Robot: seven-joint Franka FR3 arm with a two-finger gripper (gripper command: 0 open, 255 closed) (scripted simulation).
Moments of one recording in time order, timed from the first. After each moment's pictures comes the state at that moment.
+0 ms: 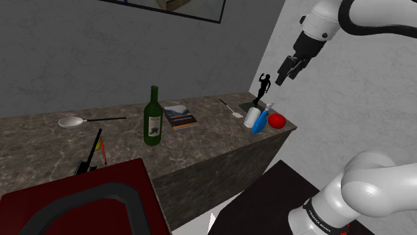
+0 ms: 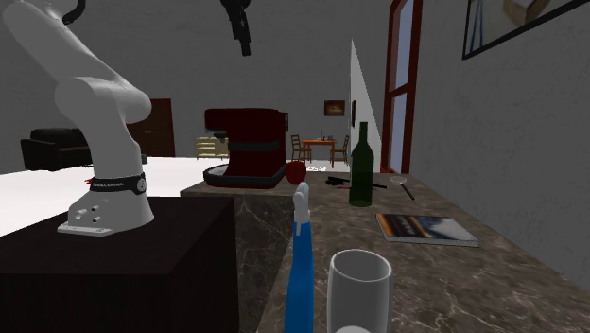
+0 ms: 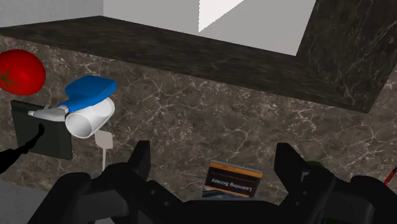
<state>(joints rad) 0.00 -0.74 0.05 -2.28 -0.12 1.70 0.03</state>
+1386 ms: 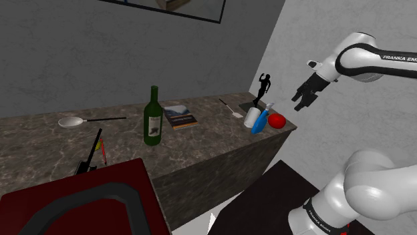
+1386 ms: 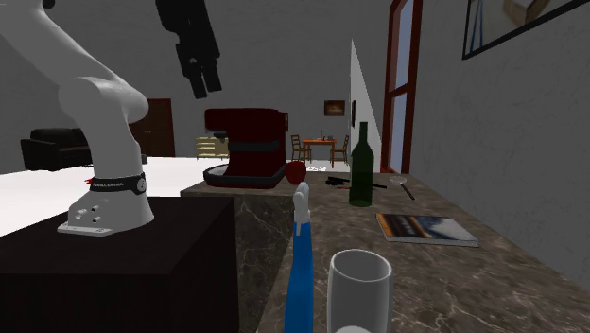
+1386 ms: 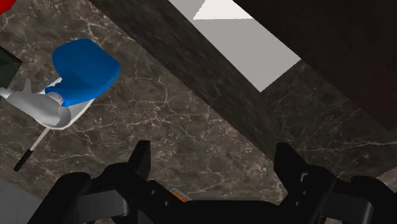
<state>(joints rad) 0.10 -0.77 -0.67 -2.52 -0.30 2.01 -0.93</state>
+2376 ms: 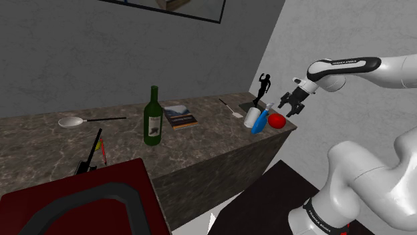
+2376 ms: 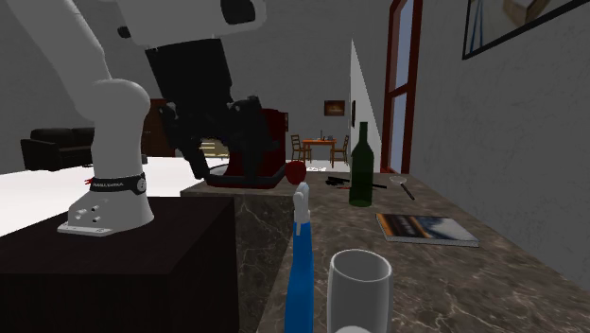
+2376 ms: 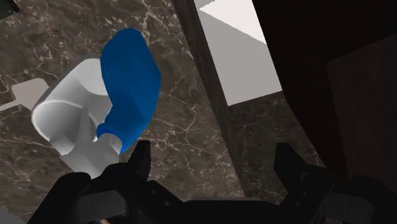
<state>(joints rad) 1.01 -0.49 -1.76 -2.10 -0.19 2.11 -1.71</state>
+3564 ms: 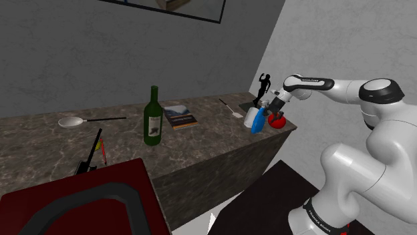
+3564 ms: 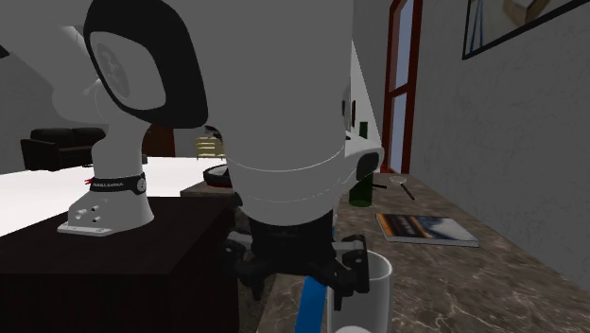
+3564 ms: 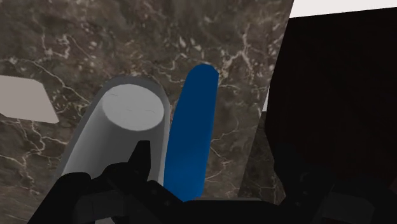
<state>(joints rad) 1.62 -1.01 -2.18 -1.53 -0.47 1.92 -1.95</state>
